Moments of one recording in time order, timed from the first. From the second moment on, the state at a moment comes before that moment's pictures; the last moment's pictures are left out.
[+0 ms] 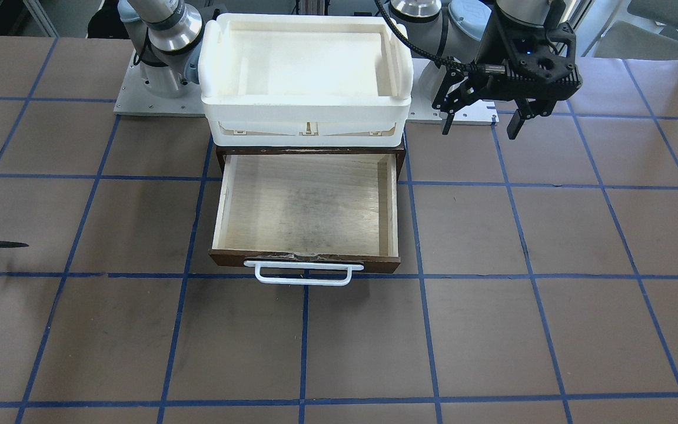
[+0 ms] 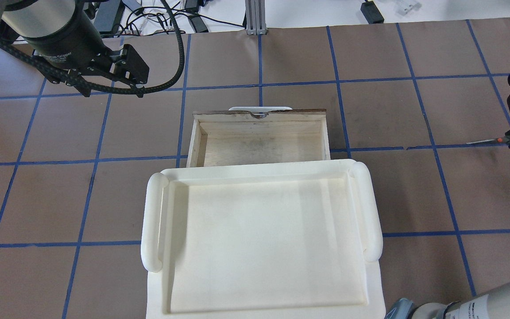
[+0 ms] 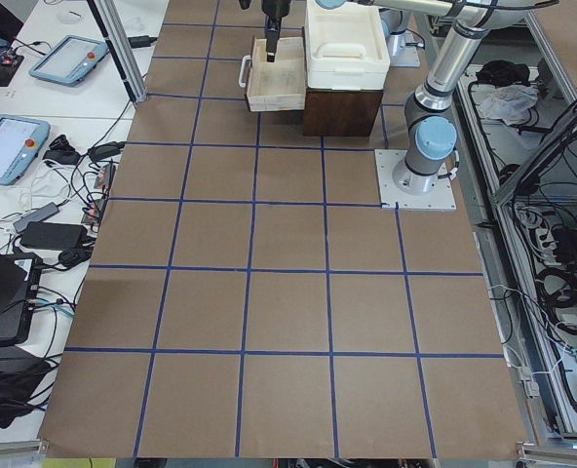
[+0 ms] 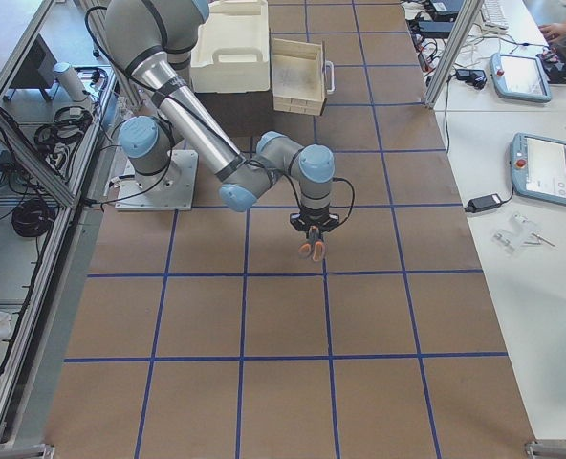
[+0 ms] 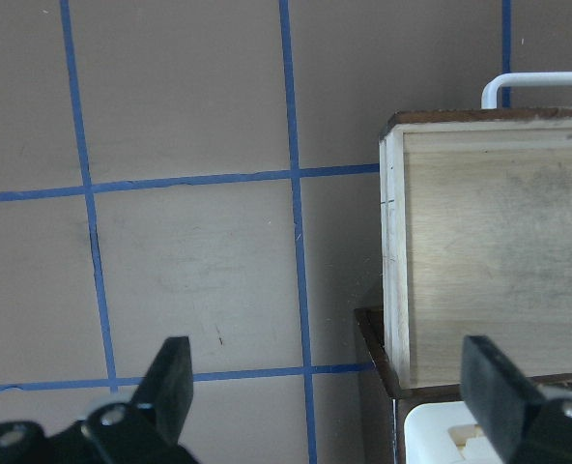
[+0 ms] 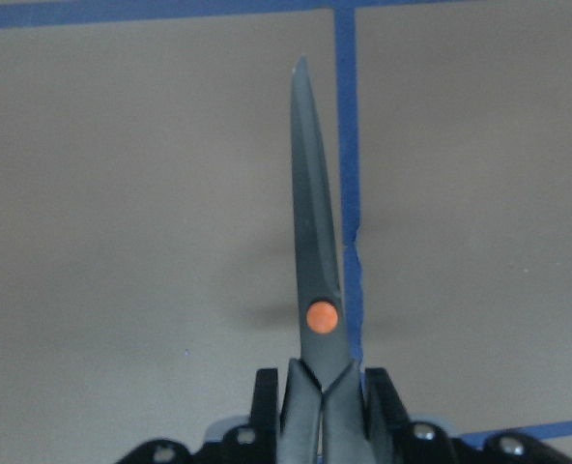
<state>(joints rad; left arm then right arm) -1.59 -1.52 -1.51 -1.58 1.58 0.04 0.90 -1.28 1.84 -2.22 -1.57 -2.18</state>
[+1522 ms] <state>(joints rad) -1.59 -1.52 -1.51 -1.58 1.58 0.04 1.84 -1.42 1.67 -1.89 -1.58 -1.20</state>
